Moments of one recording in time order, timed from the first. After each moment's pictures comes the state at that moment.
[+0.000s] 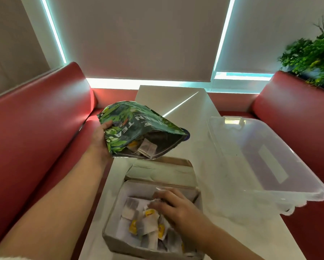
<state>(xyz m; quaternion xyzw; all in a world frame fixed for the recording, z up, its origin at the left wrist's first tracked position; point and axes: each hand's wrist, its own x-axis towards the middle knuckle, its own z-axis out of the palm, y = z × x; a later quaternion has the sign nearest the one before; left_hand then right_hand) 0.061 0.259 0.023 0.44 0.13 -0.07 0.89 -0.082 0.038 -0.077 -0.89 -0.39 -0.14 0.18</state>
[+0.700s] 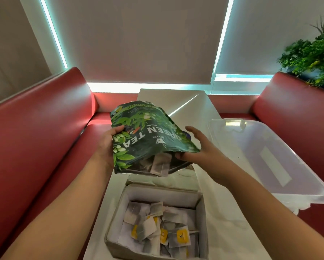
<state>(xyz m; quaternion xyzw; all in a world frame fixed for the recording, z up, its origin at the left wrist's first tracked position) 0.052 0.248 0.025 0.49 0.11 -0.11 0.86 -0.008 0.005 0.028 -0.80 -0.07 0.04 0.60</state>
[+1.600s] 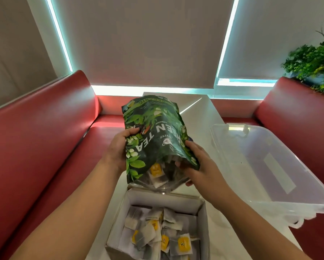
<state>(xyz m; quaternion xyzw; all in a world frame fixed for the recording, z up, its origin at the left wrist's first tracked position) 0.046 0.225 0.035 0.45 0.08 -0.17 0.87 -0.035 0.023 0.012 -0.80 -0.09 -0.06 0.59</state>
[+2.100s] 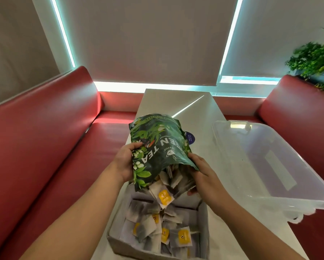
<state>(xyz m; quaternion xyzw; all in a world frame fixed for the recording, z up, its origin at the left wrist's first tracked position) 0.036 0.227 -0.012 0.45 0.14 -0.24 0.85 -0.038 0.020 -0.020 -0.78 0.01 0.01 0.63</state>
